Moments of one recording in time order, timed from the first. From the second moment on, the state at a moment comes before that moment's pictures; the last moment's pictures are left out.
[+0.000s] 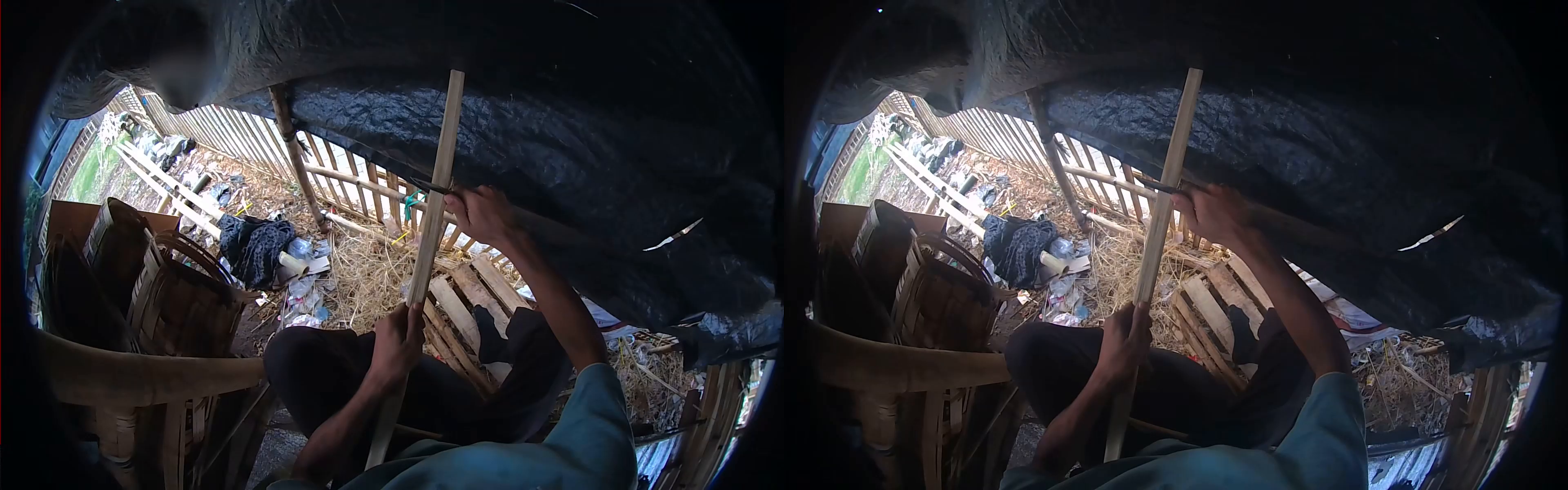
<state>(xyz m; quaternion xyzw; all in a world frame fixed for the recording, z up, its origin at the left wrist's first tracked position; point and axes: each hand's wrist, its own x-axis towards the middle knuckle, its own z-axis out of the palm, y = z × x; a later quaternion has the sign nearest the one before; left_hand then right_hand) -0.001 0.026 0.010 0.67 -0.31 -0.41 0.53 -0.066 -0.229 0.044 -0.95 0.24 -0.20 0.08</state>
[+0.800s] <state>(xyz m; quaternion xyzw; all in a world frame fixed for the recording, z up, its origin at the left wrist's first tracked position) -0.004 0.030 0.018 0.66 -0.31 -0.41 0.54 -0.094 -0.200 0.041 -0.97 0.15 -0.17 0.08</state>
